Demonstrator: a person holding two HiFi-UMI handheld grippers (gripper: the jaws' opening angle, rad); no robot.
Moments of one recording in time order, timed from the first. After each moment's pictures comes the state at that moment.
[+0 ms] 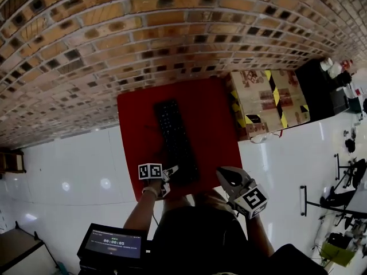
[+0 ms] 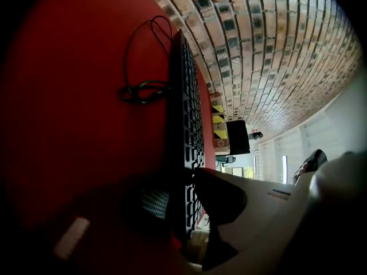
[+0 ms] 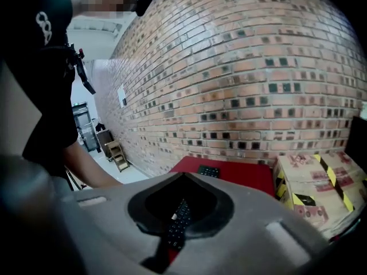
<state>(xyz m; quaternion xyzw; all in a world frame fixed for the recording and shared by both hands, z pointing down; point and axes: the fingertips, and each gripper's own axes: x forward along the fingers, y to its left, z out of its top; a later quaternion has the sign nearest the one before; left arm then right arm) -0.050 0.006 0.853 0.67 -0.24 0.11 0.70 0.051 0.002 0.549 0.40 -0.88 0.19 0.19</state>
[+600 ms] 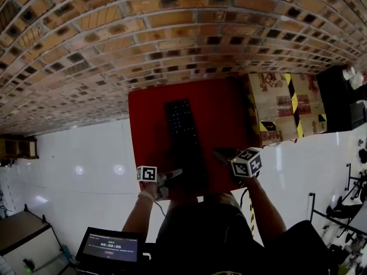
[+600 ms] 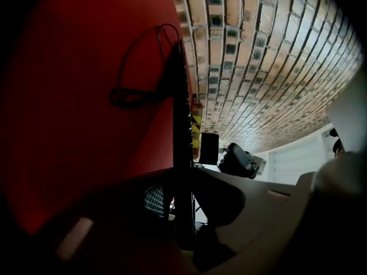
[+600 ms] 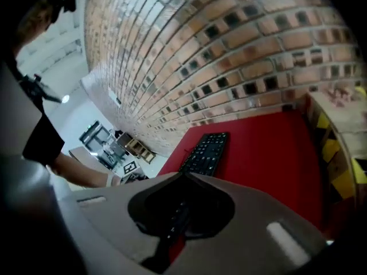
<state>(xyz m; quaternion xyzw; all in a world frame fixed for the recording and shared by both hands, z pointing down) -0.059 0.000 0.797 0.63 -0.15 -0.02 0.76 0.056 -0.094 0.694 0.26 -0.85 0.41 0.22</state>
